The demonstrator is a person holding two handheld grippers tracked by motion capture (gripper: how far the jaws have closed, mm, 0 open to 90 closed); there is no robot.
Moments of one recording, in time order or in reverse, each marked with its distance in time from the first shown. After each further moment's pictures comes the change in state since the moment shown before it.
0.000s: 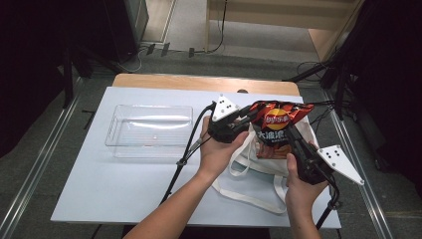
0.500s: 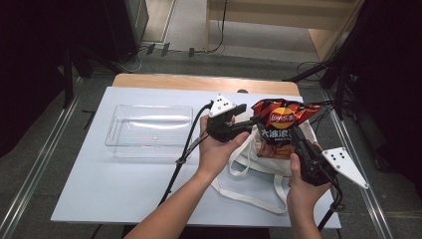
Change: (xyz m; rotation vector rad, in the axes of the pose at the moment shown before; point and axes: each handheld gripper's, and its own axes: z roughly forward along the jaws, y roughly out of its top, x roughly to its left) left arm 0.013 -0.007 0.003 0.022 -0.050 -0.093; right arm -0.003 0.003 -0.006 -0.027 -0.038 0.011
